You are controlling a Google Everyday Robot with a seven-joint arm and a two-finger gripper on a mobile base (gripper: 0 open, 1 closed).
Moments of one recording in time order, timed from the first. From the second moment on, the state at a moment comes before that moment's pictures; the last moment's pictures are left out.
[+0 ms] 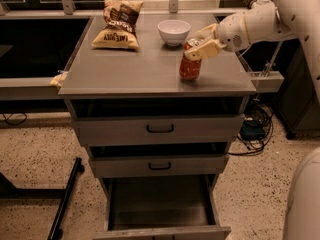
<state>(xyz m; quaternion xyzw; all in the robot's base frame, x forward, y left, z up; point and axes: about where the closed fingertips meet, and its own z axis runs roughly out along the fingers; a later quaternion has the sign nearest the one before) 0.708 -0.119 0.931 -0.55 0.66 0.25 0.45</state>
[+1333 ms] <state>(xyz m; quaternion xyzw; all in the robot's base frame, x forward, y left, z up) 0.705 -0.108 0.912 -0.59 0.65 0.24 0.42</state>
